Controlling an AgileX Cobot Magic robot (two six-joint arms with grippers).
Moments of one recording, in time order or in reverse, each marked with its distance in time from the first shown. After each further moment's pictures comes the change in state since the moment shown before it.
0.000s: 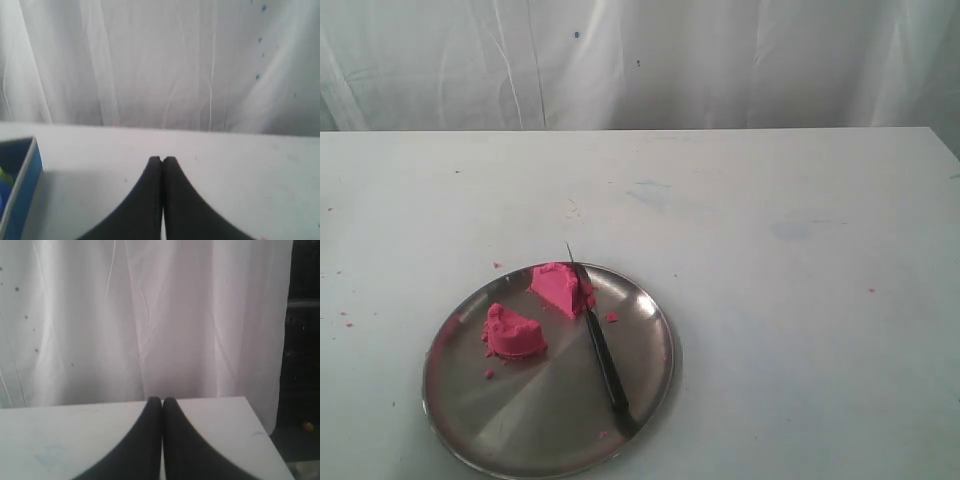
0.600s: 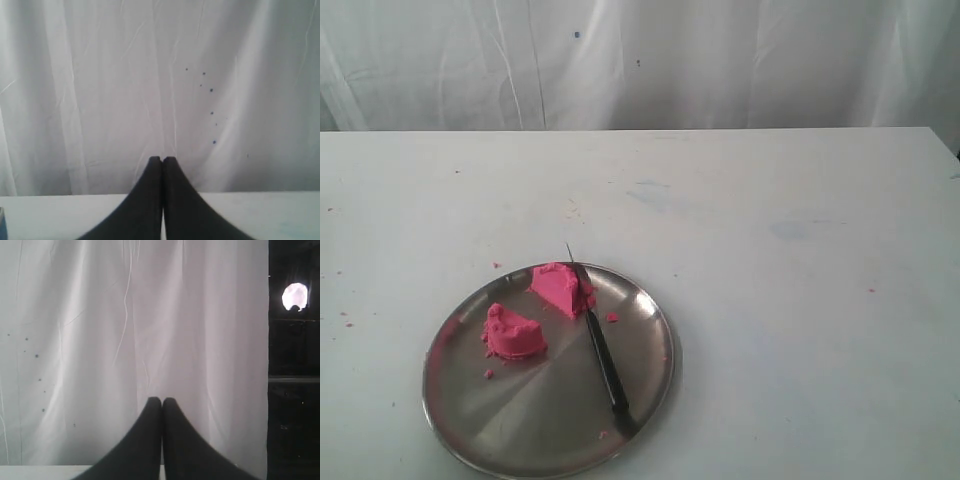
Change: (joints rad) left arm -0.111 -0.272 0.000 0.005 0.011 -0.007; right arm 0.000 -0.311 0.021 0.000 0.035 -0.050
